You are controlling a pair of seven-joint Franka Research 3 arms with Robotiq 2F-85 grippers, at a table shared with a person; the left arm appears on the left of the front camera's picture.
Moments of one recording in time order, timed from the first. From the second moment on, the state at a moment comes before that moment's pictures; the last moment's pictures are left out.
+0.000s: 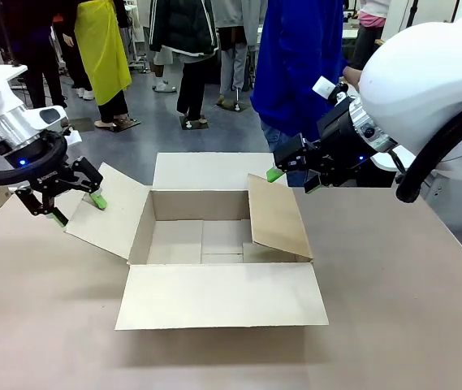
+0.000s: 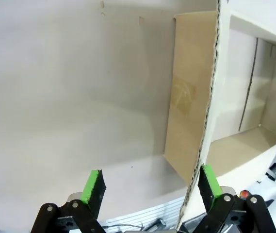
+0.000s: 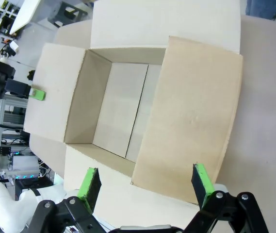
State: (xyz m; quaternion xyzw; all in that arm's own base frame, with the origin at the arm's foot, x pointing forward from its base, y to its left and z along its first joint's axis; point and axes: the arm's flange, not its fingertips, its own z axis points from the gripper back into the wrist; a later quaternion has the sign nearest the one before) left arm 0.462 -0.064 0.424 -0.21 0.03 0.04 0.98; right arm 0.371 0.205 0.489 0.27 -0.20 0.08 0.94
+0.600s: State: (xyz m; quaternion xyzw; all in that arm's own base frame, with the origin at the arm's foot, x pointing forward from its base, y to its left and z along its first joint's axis) left arm 0.462 -0.081 0.427 -0.20 0.03 0.05 0.98; right arm 0.386 0.256 0.474 0.20 -0.18 0.10 0.96
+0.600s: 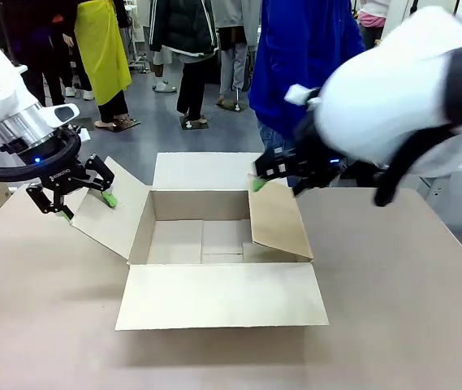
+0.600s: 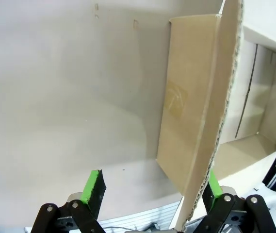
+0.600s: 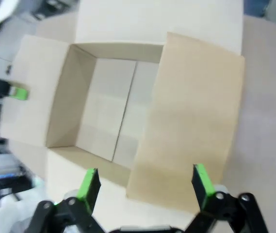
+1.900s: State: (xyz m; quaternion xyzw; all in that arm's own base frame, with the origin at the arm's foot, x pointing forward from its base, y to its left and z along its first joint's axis) left arm 0.462 -0.079 0.427 -0.20 0.03 0.06 0.98; right arm 0.472 0.356 0.412 -0.13 -0.13 0.07 0.98
